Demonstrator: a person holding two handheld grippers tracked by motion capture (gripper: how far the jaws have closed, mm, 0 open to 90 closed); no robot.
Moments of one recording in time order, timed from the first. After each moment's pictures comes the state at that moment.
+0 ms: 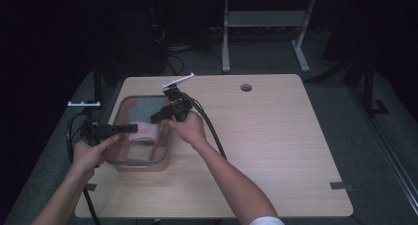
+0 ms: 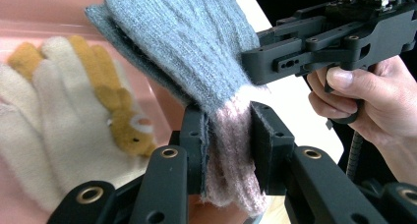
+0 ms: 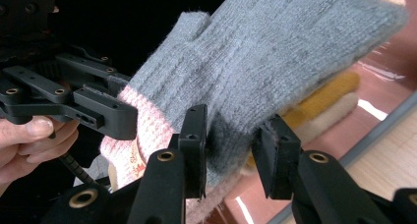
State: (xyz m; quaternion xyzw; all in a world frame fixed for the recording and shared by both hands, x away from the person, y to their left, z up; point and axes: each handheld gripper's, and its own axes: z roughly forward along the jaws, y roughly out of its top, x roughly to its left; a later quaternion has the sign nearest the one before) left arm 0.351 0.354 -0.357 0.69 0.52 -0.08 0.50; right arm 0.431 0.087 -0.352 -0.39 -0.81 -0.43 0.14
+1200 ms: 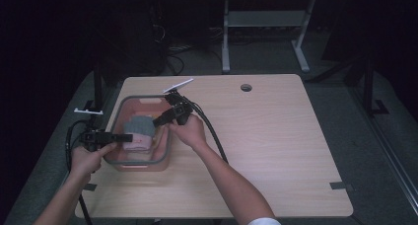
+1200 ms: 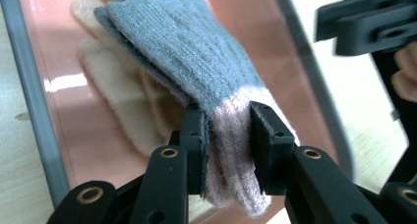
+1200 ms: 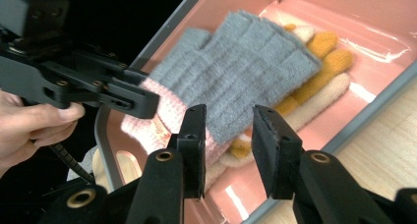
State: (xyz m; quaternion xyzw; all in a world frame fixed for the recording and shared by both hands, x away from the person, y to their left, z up) left arm 0.359 0.368 -0.392 0.72 0.57 -0.06 0.39; right arm 0.434 0.087 -0.369 -0.40 -0.81 -0.40 0.15
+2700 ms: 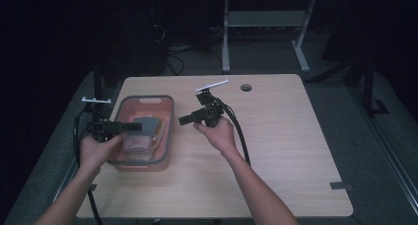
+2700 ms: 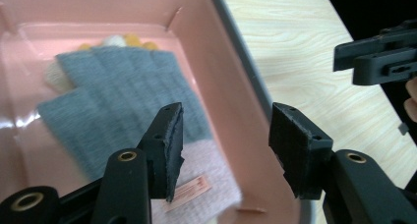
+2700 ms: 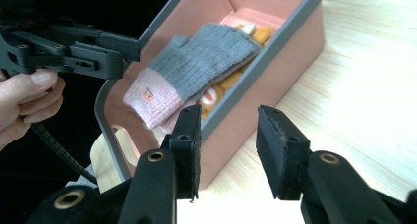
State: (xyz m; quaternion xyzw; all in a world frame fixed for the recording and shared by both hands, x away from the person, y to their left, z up) left arm 0.362 0.328 -0.350 0.72 0.55 -0.01 0.42; right arm 0.414 -0.001 -0.359 -0.43 -0.78 -0.43 0.12
